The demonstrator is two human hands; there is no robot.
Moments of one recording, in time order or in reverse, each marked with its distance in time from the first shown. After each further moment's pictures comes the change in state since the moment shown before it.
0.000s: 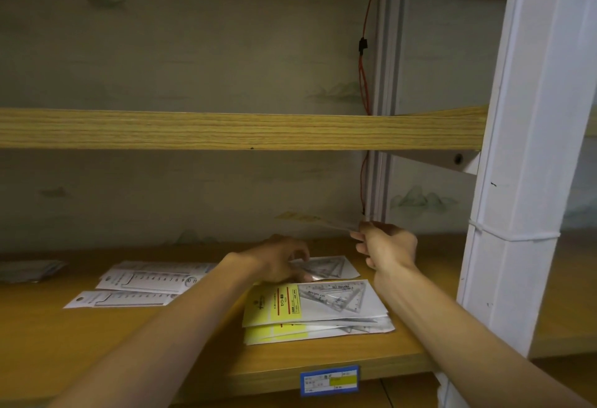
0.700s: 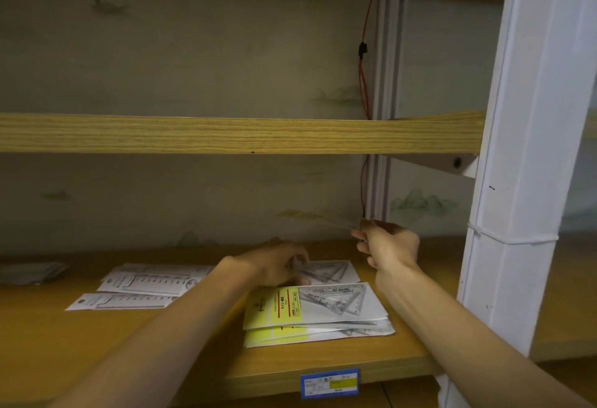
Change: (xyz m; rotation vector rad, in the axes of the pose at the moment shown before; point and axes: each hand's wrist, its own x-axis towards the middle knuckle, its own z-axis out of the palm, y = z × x) left_hand -0.002 -0.006 0.000 0.025 -0.008 0.029; right_hand -0.002 -0.007 0.001 0.011 0.004 -0.021
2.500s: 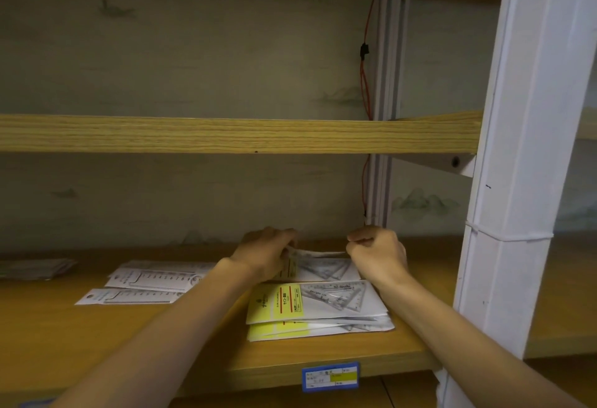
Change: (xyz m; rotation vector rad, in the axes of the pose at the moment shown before) left_hand -0.022 0.006 -0.009 0.255 0.327 -0.055; right_hand -0.021 -0.002 -0.008 -0.618 -0.197 -0.236
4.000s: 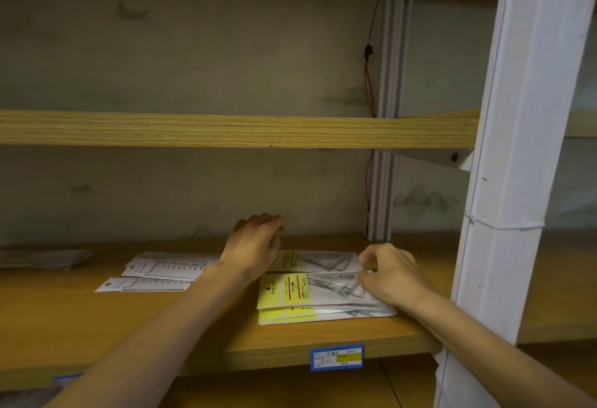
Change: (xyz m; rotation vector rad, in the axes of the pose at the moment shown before) left_hand -0.030 -0.017 -0.002 -0.081 0.330 0.003; right_hand -0.023 0.023 -0.017 -0.509 -0.218 -0.166
